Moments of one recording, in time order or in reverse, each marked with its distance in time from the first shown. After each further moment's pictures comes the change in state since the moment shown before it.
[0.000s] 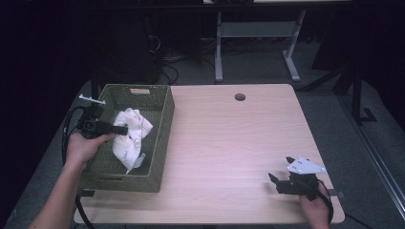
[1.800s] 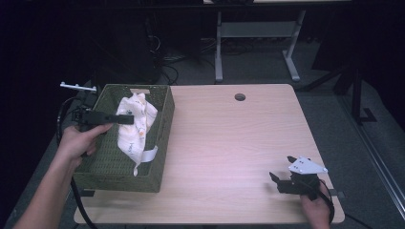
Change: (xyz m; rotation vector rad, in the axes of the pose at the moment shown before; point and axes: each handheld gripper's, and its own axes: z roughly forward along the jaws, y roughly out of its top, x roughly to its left) left arm -0.045 0.016 -0.039 -0.121 -0.389 0.018; right arm -0.002 0.000 -0.003 -0.016 -0.011 -0.004
